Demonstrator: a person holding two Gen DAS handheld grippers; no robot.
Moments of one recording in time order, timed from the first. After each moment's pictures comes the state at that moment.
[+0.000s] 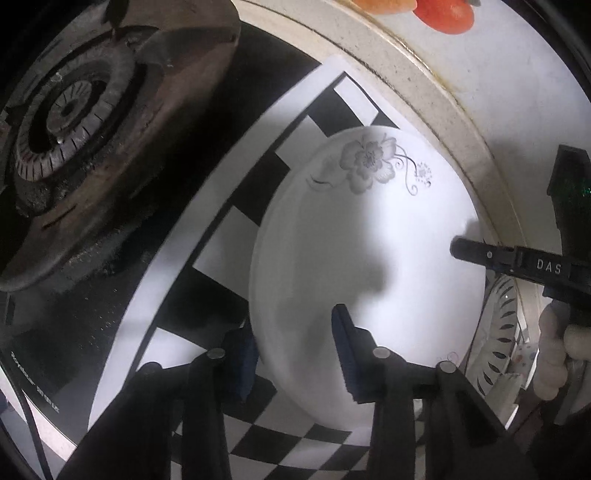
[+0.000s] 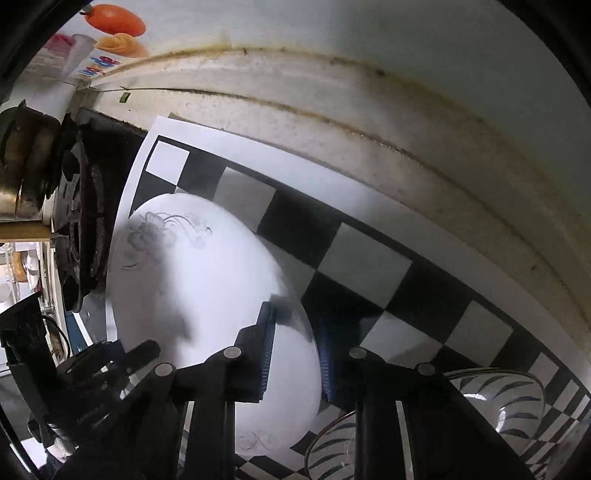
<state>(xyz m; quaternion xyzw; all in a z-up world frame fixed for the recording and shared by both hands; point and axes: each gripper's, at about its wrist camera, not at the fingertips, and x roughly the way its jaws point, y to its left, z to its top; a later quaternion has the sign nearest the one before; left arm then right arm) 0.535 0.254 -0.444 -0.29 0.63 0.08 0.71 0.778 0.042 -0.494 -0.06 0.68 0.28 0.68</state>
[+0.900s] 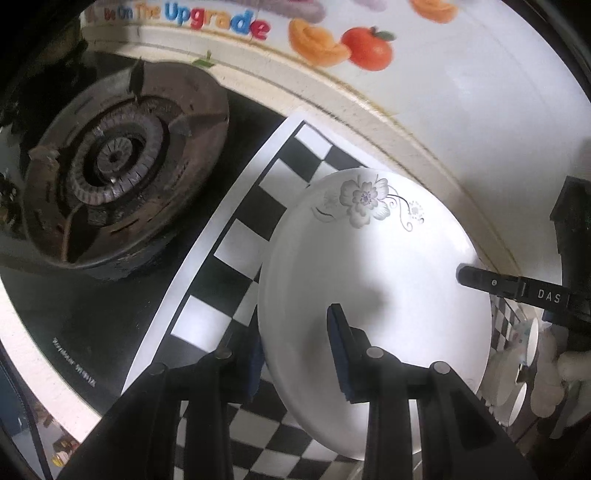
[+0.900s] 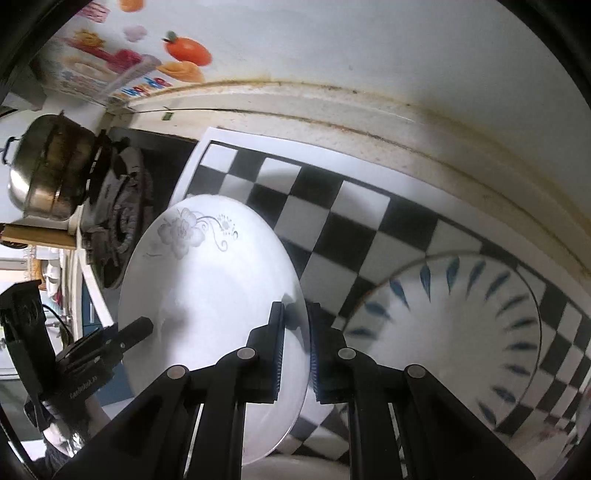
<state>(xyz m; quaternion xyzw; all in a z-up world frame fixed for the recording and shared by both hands) 0.498 0.235 -0.364 -0.24 0.59 0.07 0.77 0.703 -0.007 -0.428 0.00 0.64 0.29 0.72</state>
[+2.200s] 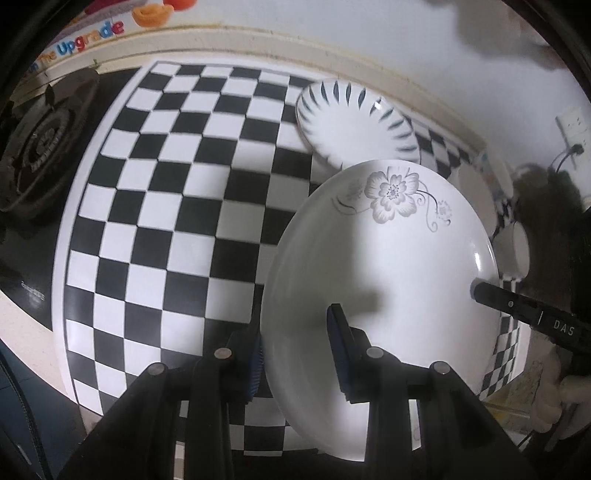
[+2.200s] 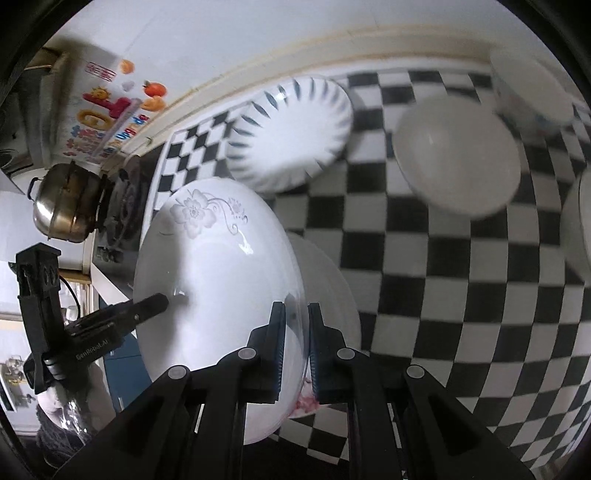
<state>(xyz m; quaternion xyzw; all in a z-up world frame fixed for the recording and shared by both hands) 0.397 0.073 -0.366 -0.11 0.64 -0.06 0.76 0.465 -0.238 -0.430 0.14 0.61 0.20 0.76</state>
